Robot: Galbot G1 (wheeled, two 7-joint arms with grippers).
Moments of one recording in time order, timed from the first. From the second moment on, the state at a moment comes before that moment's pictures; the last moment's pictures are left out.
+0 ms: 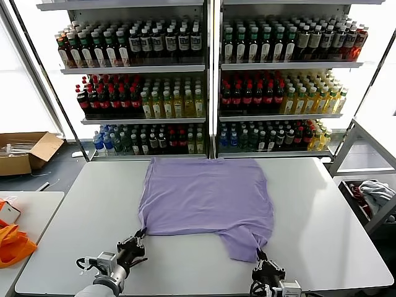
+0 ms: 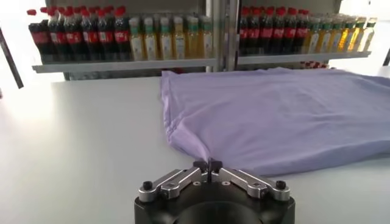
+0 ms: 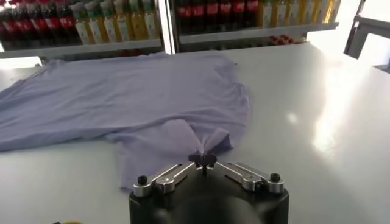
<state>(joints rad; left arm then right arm) 1.43 -1.28 -0.48 -1.93 -0.26 0.34 0.04 -1.57 1.31 0.35 2.20 0.28 -0.38 0.33</state>
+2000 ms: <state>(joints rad) 1.09 -1.21 -0.38 -1.69 -0.35 0.35 -0.01 -1.07 1.30 0.35 1.87 0.48 -0.54 0.39</state>
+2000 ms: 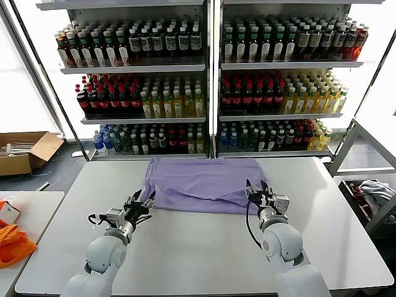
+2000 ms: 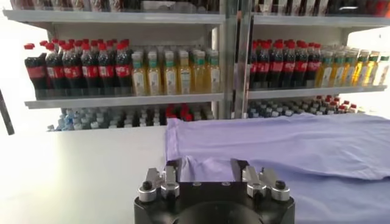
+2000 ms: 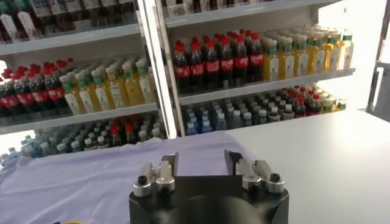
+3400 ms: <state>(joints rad) 1.06 -1.20 -0.34 -1.63 -0.33 0.40 -0.05 -1.15 1.25 0.34 1.82 0.46 -0.58 0.40</state>
